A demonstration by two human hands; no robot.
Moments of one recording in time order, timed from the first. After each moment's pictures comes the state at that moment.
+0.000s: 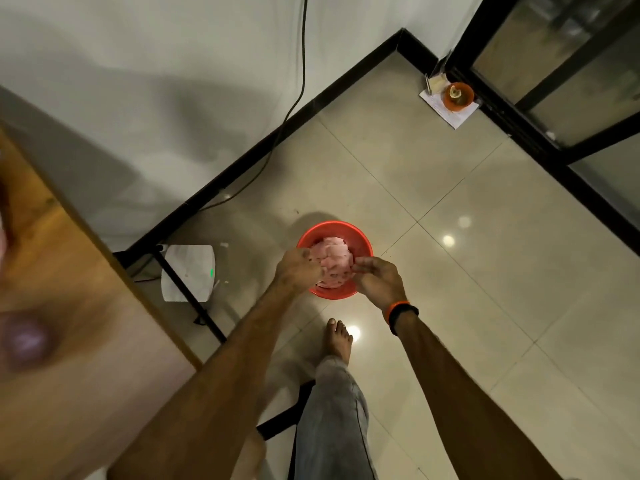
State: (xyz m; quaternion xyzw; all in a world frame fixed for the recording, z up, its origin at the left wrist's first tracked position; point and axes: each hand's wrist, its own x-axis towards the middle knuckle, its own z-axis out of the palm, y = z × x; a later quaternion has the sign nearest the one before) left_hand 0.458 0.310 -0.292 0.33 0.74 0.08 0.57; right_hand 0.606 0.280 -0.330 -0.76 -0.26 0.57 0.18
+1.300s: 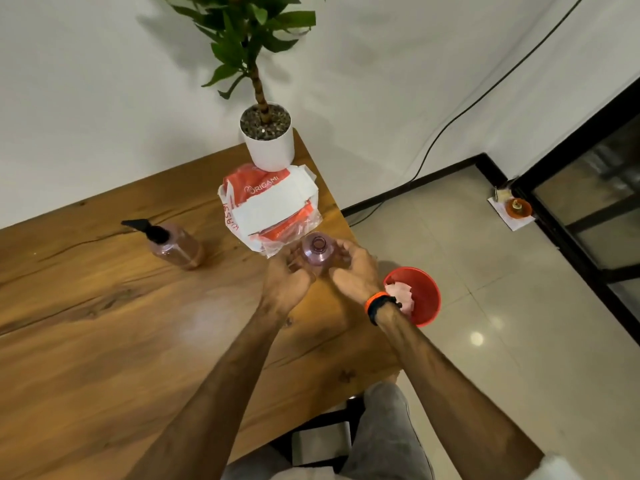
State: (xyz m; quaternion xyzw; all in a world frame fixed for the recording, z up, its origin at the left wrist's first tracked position) left_hand 0.199 0.155 -0.038 0.27 0.72 0.38 0.51; right_hand 0.316 0.211 -0.082 -0.59 -0.58 0.54 0.17
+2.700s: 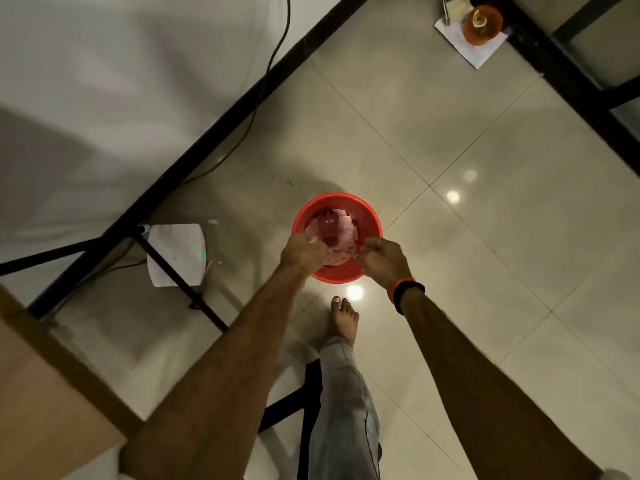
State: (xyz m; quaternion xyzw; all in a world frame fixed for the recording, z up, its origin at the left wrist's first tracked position) left_hand 0.463 0.340 -0.385 0.28 0.73 0.06 0.62; right_hand 0.610 0.309 -0.408 -0.77 -0.23 0.58 0.11
